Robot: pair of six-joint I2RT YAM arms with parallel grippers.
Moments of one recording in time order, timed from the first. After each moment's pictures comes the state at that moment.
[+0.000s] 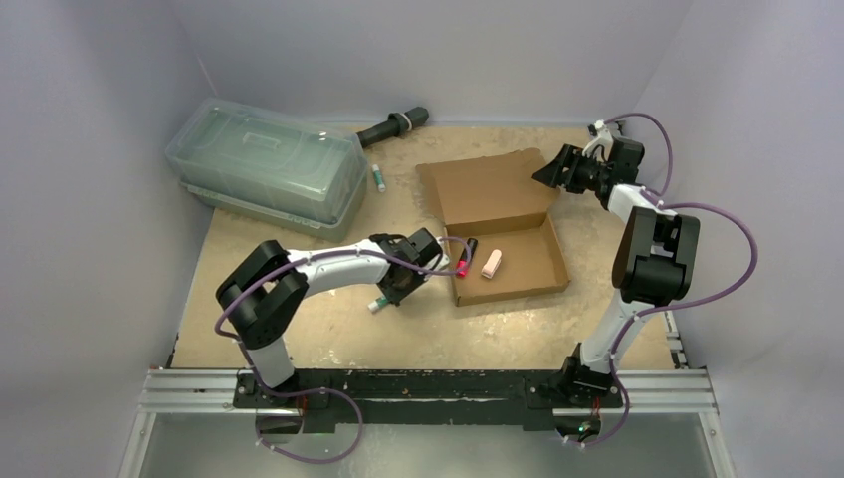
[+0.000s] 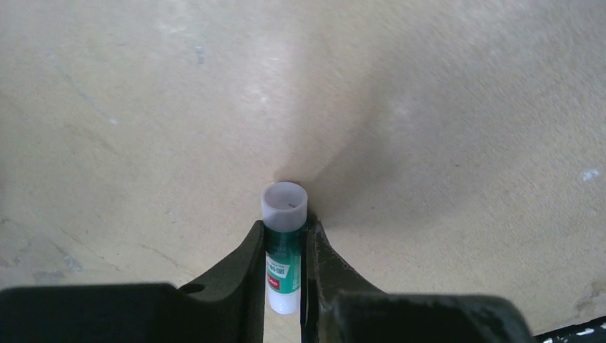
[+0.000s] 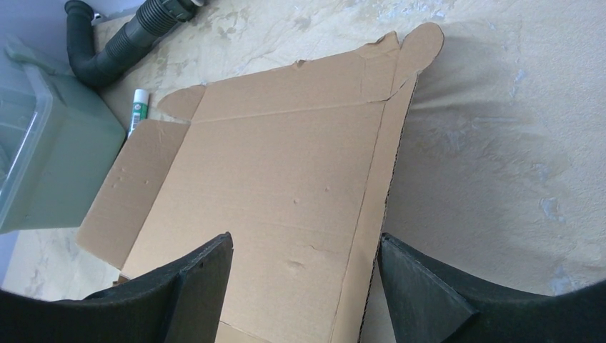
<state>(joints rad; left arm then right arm) -0.91 1.75 1.07 -0.68 -0.17 0.06 -0.24 1.89 1.24 0.05 -0.76 0.20</state>
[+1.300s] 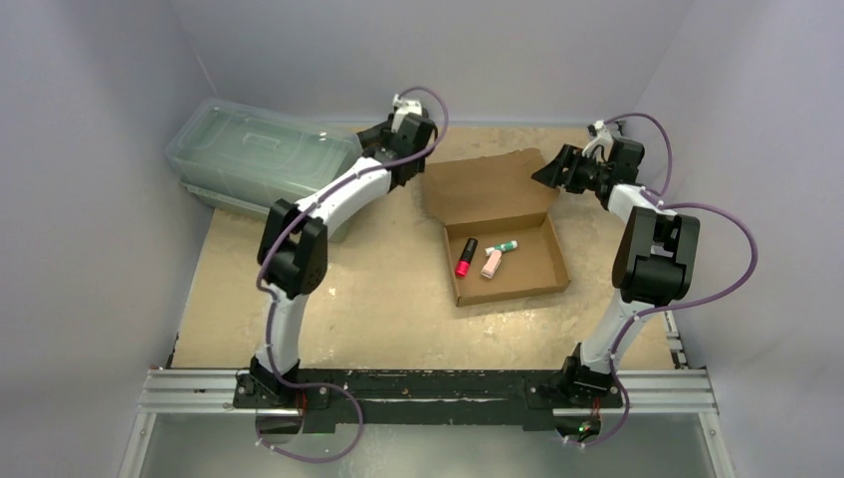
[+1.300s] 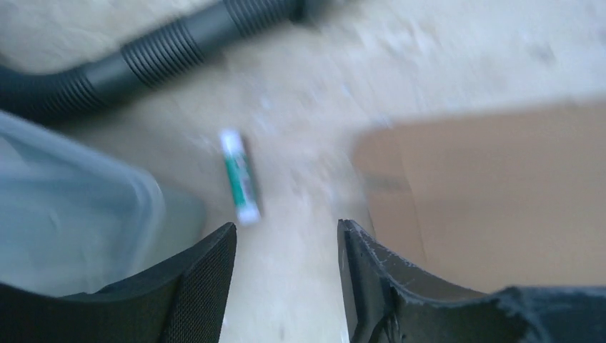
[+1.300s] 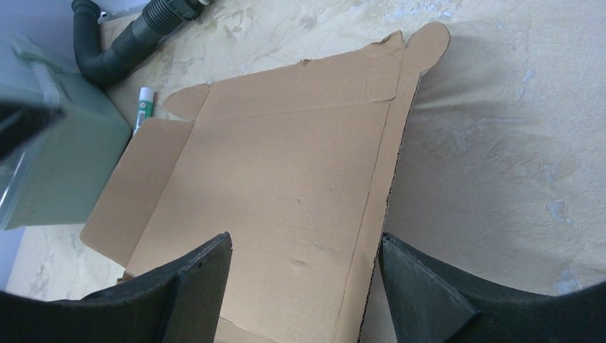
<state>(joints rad) -0.63 2.05 1.74 -0.40 -0.52 -0.33 -0.24 1.89 1.24 0.05 -0.78 0.20</state>
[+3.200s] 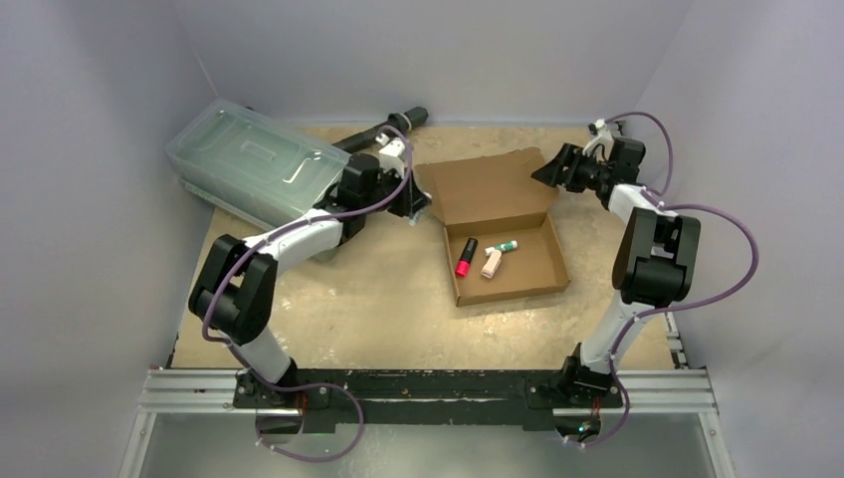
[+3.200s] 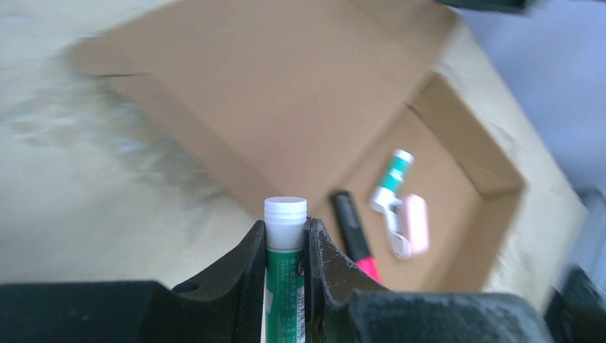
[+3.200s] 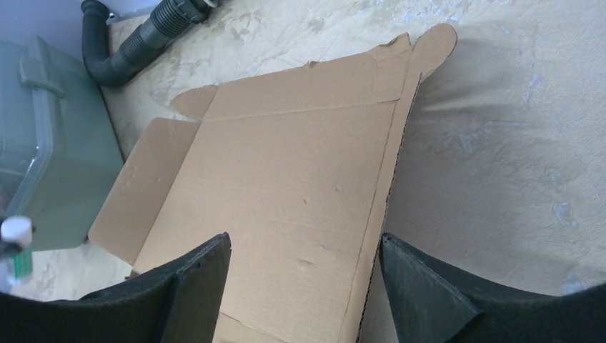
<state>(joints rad) -0.49 1.68 1.10 0.18 0.27 -0.33 -0.24 1.88 1.24 0.05 -0.79 0.21</state>
